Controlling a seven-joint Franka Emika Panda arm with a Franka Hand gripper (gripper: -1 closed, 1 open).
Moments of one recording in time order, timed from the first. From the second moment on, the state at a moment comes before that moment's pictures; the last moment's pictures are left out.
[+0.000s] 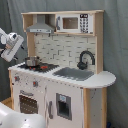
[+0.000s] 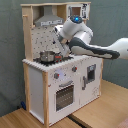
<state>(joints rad) -1.19 -1.05 1.42 -1.40 0.56 1.97 -0.15</state>
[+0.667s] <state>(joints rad) -1.26 -1.01 1.42 -1.35 0.66 1.80 -0.18</state>
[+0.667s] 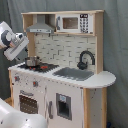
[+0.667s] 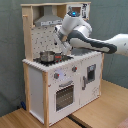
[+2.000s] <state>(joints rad) -1.42 -0.96 1.53 -1.29 0.66 1.67 -0.49</state>
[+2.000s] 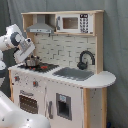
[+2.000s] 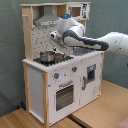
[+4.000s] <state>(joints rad) -1.59 -0.94 1.63 -1.01 0.66 1.45 -0.85</state>
